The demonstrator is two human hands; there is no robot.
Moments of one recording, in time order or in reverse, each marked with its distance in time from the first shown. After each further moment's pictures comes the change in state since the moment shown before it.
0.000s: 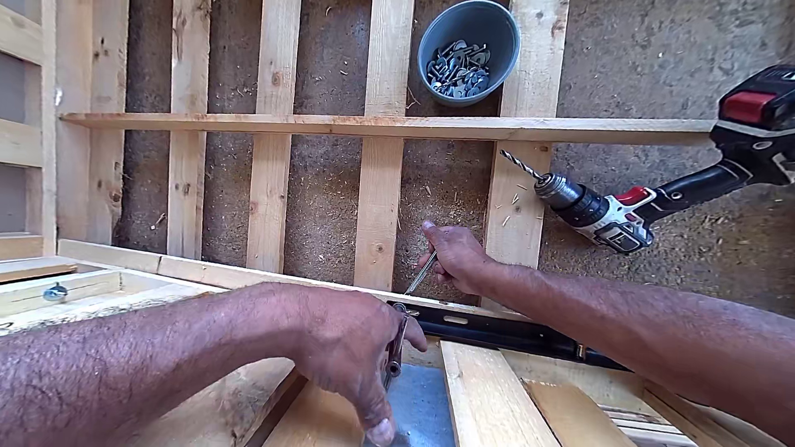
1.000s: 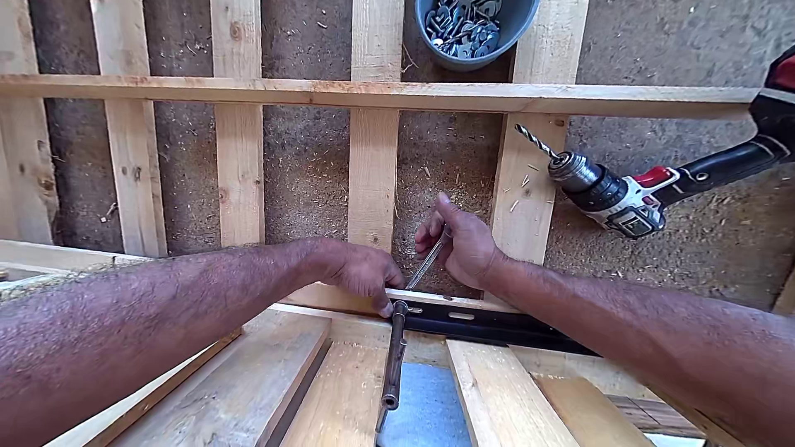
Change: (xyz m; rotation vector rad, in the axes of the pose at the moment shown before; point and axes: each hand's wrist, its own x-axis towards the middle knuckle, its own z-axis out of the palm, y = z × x) left_hand 0.099 -0.084 -0.040 -0.043 -0.037 0.035; right_hand 0.012 0.017 -0.002 0.337 -0.185 -0.298
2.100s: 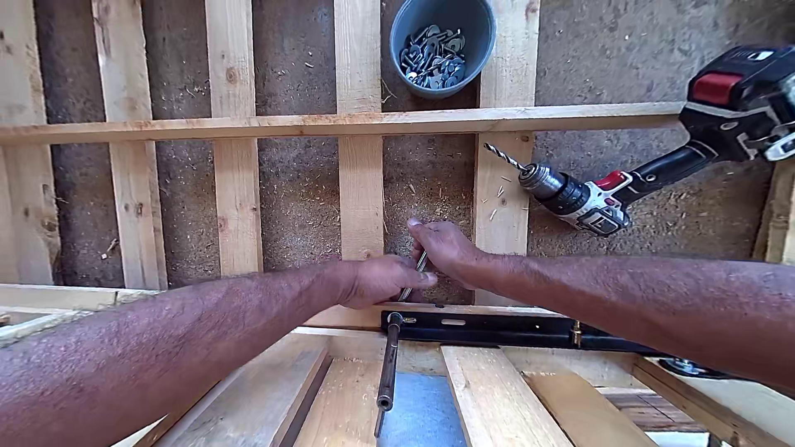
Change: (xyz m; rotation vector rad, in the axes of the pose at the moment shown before) left_hand 0.010 0.028 0.014 -0.773 0.240 0.049; right_hand 0.001 -0.025 0.006 -0.749 0.081 0.148
